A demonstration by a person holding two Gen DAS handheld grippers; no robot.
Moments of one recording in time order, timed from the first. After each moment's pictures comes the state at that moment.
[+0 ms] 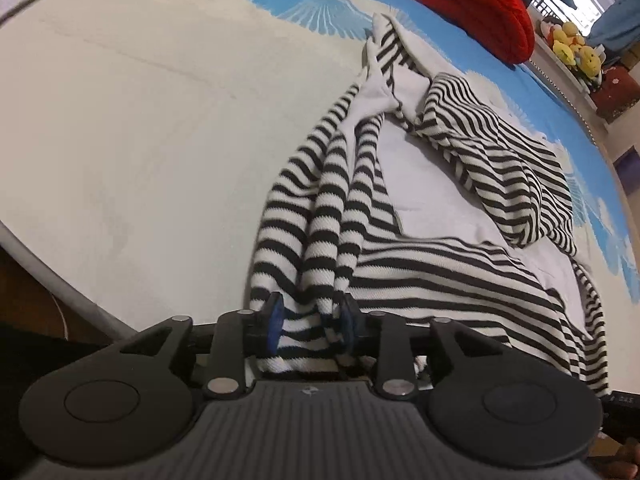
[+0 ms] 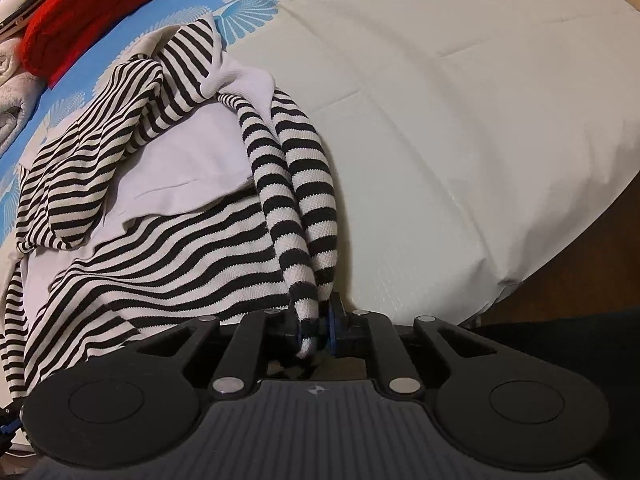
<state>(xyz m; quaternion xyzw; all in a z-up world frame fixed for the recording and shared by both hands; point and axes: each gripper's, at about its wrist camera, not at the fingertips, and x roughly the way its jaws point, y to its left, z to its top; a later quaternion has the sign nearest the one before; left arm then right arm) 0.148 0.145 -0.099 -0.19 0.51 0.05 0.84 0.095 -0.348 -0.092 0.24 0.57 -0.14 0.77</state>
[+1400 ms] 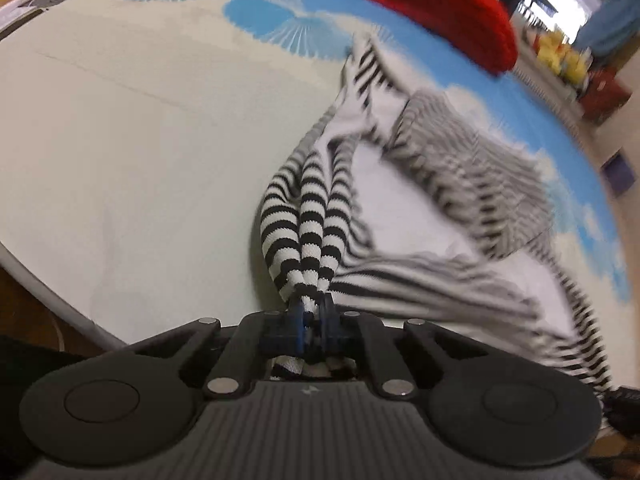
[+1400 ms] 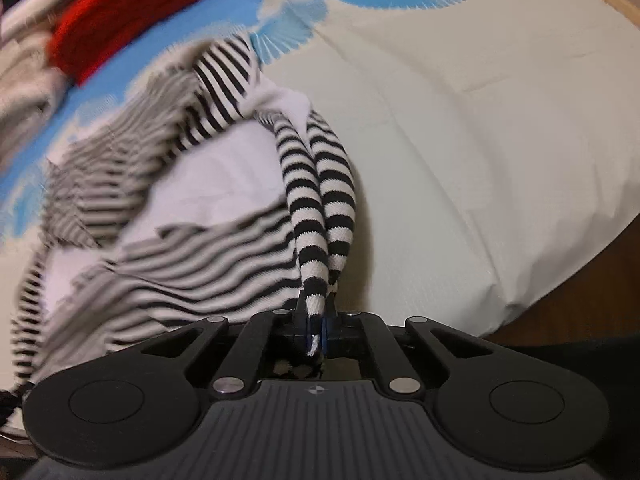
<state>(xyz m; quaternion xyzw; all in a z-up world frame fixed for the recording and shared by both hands) 0.146 0.145 -0.070 -0.21 0.49 0.03 0.85 0.095 -0.345 -0.067 0.24 0.54 -0.10 0.80</state>
